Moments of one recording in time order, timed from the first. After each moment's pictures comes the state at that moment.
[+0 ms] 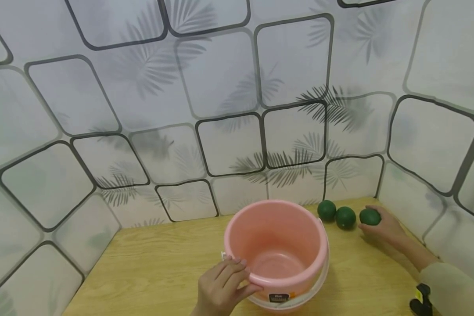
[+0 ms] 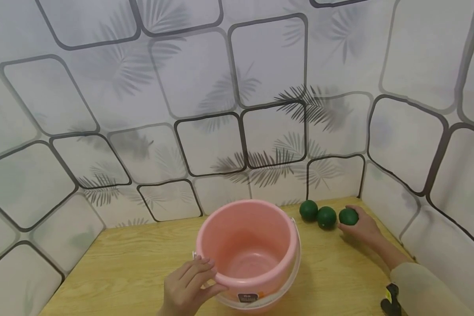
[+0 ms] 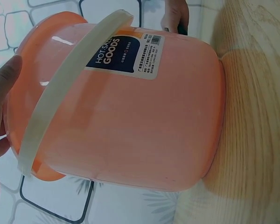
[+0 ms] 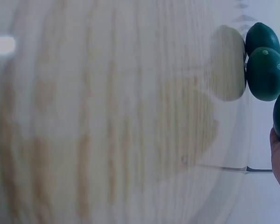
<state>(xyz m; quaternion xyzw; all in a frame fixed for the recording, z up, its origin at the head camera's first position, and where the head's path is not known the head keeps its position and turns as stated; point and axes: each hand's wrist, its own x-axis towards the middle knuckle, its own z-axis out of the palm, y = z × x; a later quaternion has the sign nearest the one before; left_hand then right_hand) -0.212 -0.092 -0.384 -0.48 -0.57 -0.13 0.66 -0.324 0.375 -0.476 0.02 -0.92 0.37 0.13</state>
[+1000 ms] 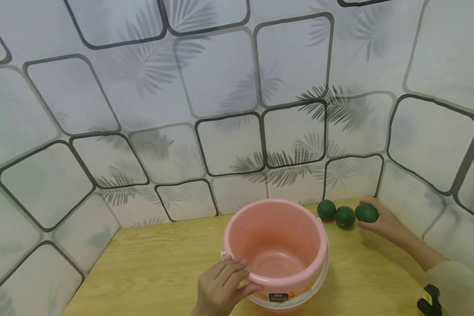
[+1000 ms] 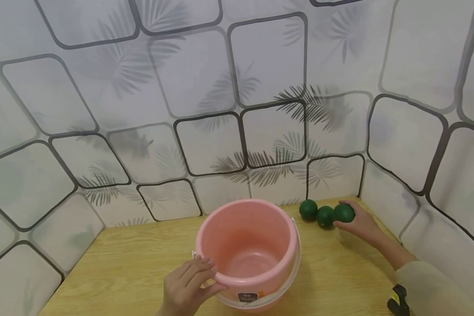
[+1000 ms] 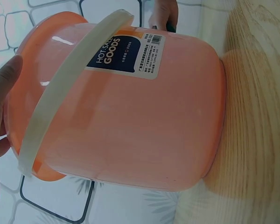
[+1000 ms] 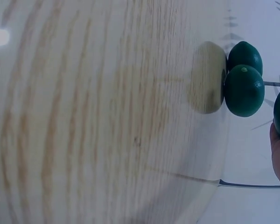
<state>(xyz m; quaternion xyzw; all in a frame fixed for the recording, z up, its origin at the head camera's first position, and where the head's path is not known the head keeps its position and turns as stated) -0.212 -0.092 -0.383 -0.48 -0.57 -0.13 0.65 -0.317 0.361 -0.448 0.07 -0.92 0.37 0.12</state>
